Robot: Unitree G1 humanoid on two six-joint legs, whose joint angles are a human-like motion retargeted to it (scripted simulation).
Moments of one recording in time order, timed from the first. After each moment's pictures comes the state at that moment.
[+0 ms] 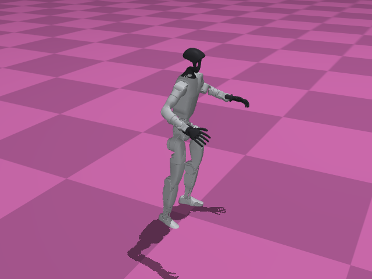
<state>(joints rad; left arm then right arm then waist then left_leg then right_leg) -0.06 0.84 -0.03 0.38 0.06 -0.08 0.21 0.14 -0.82 -0.23 0.23 0.08 -0.08 -0.27 0.15 -0.04 0.15 0.01 0.05 0.21 0.12 -0.19 -0.10 0.04 -0.17 -0.26 0.09 -0.13 0.16</state>
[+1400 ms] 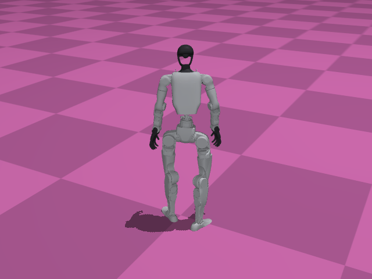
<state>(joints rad) -0.18 0.22 -0.25 1.17 0.16 0.06 0.17 -0.04 -0.30 0.34 0.97 0.03 -0.01 -0.24 0.15 -0.05 0.22 -0.06 0.05 0.57 0.00 -0.13 -0.15 0.07 -0.19 -0.71 0.12 -0.15 0.14</state>
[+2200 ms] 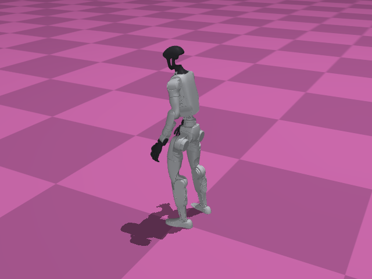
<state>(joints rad) -0.10 0.25 -0.24 0.99 0.23 0.02 0.22 -0.06 -0.31 0.47 0.98 -0.11 0.01 -0.22 0.17 -0.06 0.23 -0.08 0.00 0.30 0.15 -0.19 -0.07 -0.03 -0.22 -0.29 0.13 -0.11 0.16</state>
